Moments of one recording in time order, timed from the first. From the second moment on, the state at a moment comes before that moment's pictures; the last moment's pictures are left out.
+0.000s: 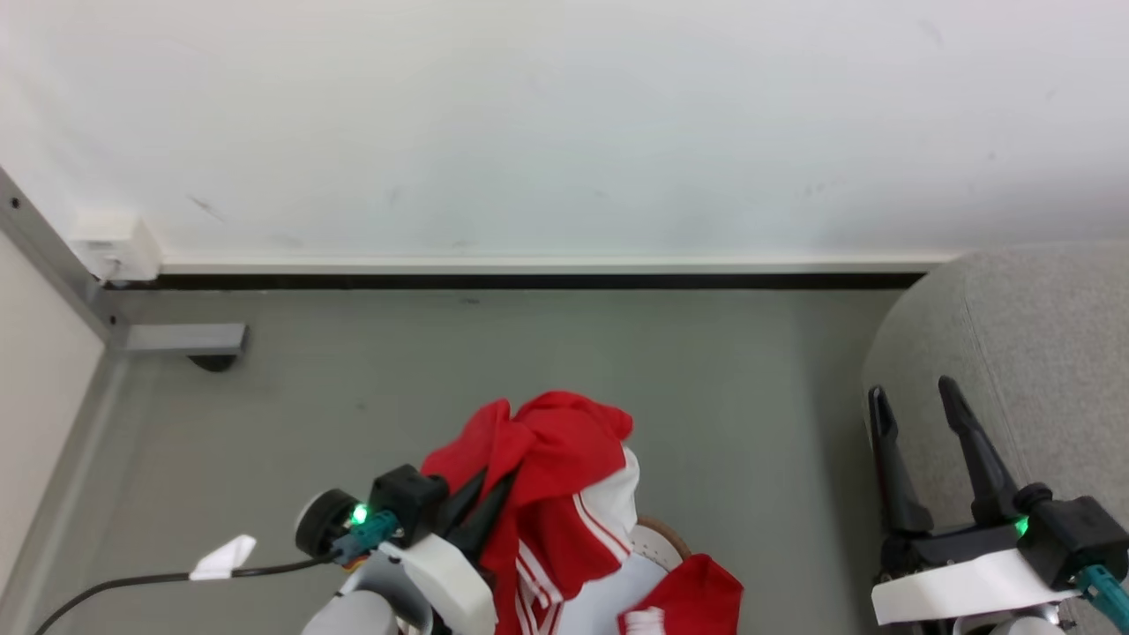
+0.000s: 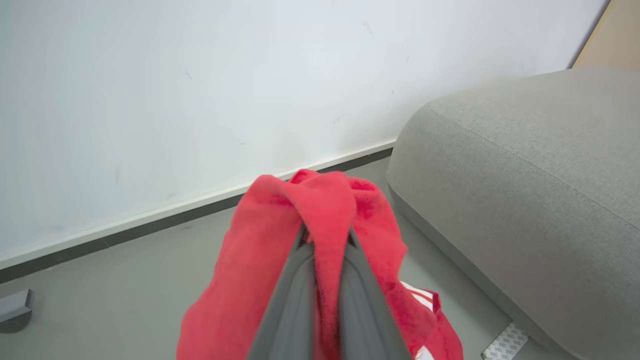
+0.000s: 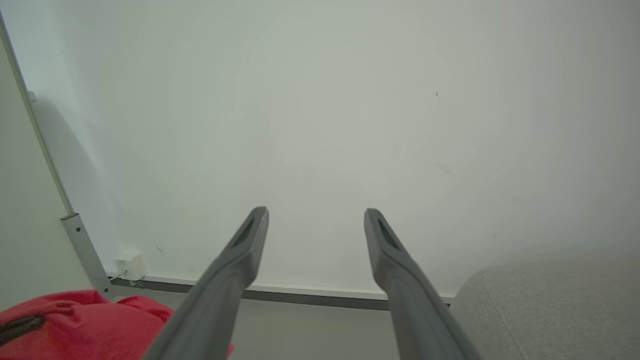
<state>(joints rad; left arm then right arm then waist) -0.43 0.22 -0.65 0.54 -0.36 -0.08 -0.26 -0.17 -0.05 0.10 0.14 0.26 0.13 -0.26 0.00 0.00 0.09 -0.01</state>
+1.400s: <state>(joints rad) -0.44 0.34 -0.55 -0.10 -0.46 0.03 -0.05 -0.16 -0.12 0.53 0.12 0.45 0.13 -0.26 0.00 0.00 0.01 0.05</state>
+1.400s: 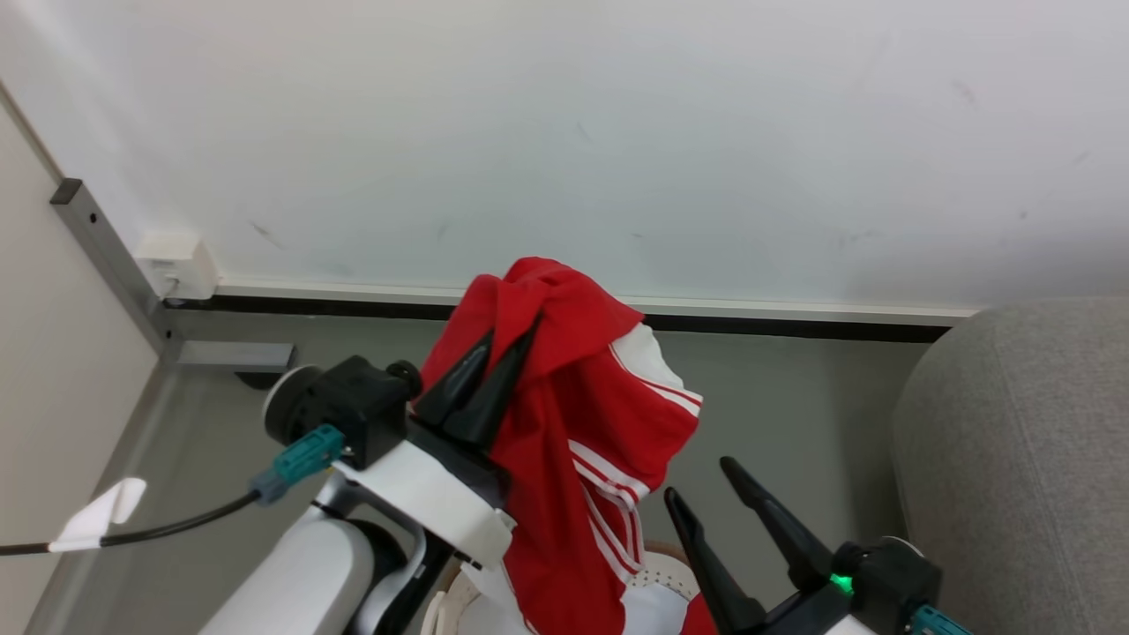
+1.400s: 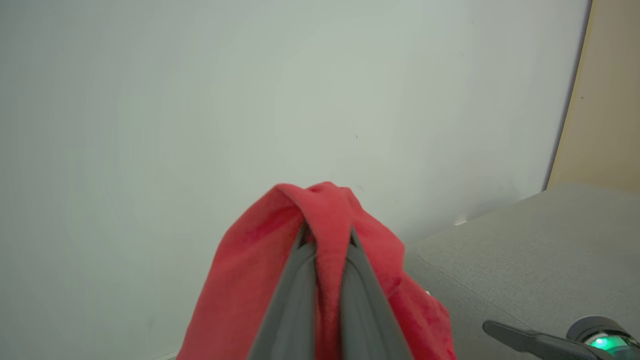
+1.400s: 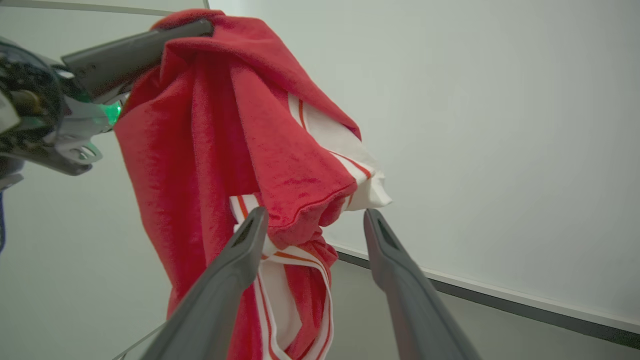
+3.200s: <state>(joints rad) -0.41 0.26 -0.74 -0.05 -0.45 0.01 -0.04 -0.33 -0.13 0.53 0.30 0.52 0.13 -0.26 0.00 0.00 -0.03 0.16</state>
